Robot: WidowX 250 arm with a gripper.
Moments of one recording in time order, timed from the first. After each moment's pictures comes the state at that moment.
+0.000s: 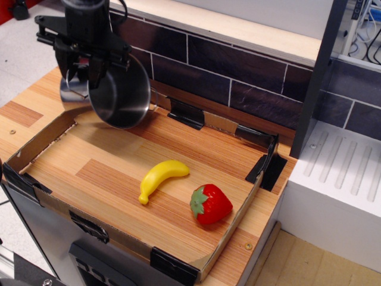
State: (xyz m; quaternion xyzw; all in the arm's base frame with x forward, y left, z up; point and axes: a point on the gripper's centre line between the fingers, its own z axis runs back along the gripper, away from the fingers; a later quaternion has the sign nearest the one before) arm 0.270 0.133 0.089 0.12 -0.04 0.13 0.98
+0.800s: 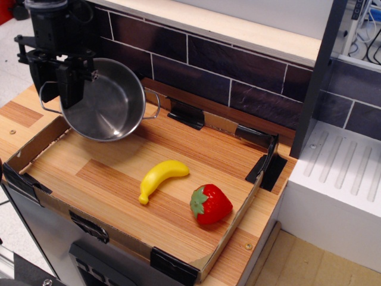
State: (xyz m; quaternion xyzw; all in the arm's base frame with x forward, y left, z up) arm 0.247 0.141 0.065 -0.01 0.09 0.04 1.00
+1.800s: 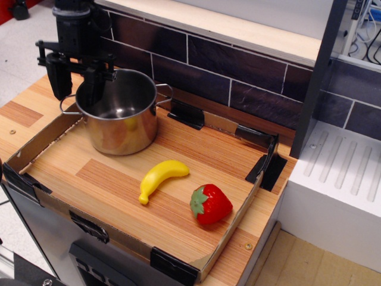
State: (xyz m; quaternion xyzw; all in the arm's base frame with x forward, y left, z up) arm 0.276 0.150 0.049 0.03 0.08 0.10 0.99
